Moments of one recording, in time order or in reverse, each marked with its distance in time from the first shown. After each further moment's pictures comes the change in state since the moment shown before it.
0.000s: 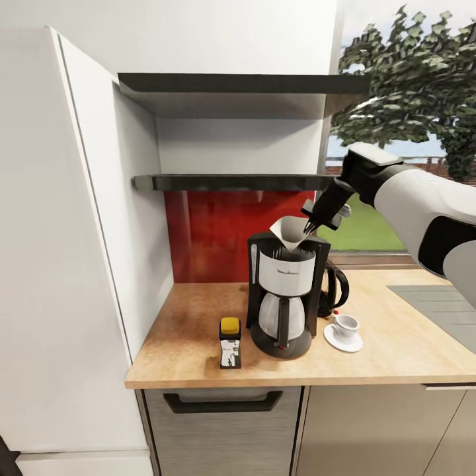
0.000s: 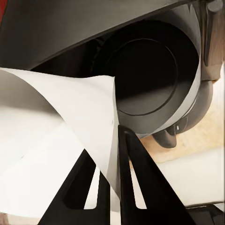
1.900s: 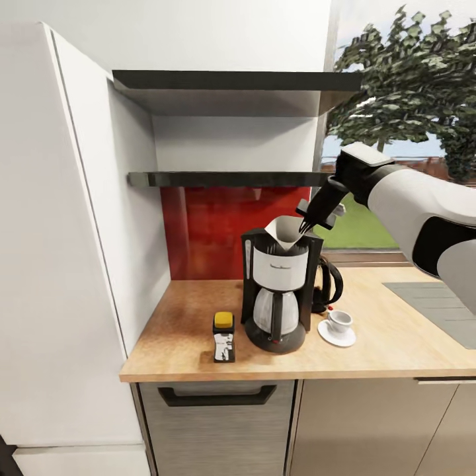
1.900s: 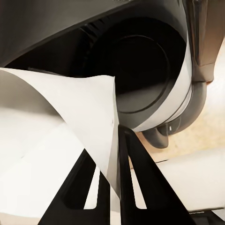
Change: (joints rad) left arm 0.000 0.001 0.000 0.000 0.002 0.002 0.000; right arm 0.000 0.026 0.003 0.000 0.037 -0.002 0.034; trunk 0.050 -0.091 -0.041
